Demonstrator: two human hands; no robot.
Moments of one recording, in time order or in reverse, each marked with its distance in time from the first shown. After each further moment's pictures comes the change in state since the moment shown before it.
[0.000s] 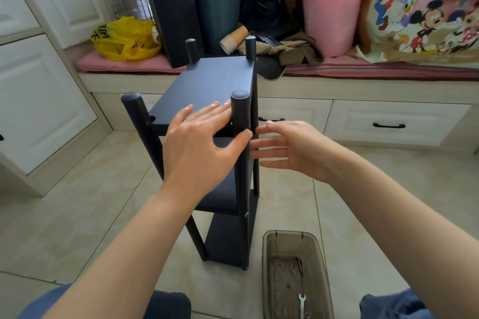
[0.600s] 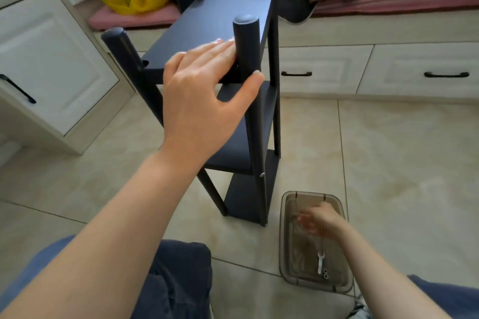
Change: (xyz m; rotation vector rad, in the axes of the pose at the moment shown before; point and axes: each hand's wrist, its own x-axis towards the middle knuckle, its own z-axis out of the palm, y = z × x) left_hand -0.005 0.001 0.011 0.057 0.025 0.015; right_hand 0.021 0.297 -0.049 -0.149 0.236 0.647
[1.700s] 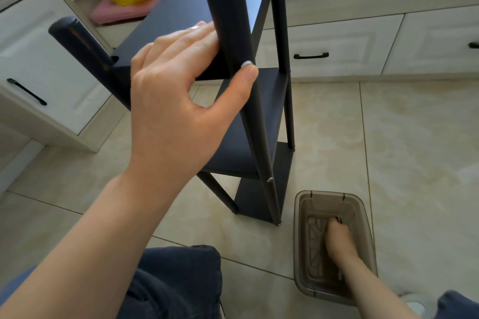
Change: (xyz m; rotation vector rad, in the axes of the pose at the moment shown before) left_hand 0.001 0.008 -0.002 -0.057 -0.053 -0.030; right_hand 0.068 0.085 0.028 -0.716 0.343 -0.223
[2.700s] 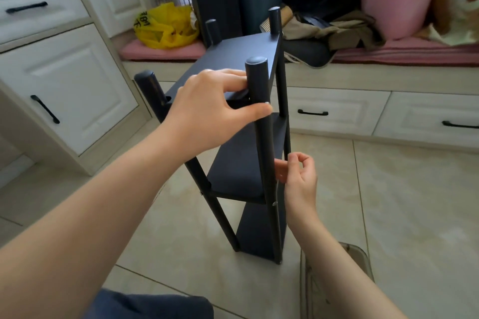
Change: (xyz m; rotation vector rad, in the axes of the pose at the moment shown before) left_hand 0.054 -0.049 -0.046 -0.177 -0.259 -0.103; right_hand -0.094 -0.248 -0.167 1.340 0.234 -0.506
